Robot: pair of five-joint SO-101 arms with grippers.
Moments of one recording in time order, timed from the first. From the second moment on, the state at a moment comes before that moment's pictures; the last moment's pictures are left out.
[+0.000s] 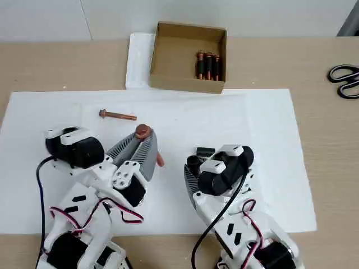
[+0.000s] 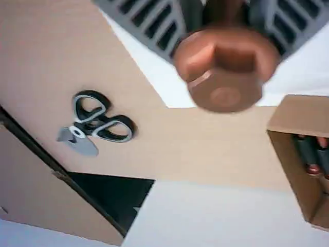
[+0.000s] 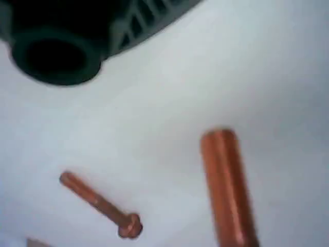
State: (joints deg) left arm 25.6 -90.7 63.7 46.2 29.9; right arm -35.6 -103.6 71.1 60.3 -4.2
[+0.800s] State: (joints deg) left arm 28.0 -90.7 65.5 40.6 29.9; right arm -44.8 -103.6 76.6 53.3 -4.2
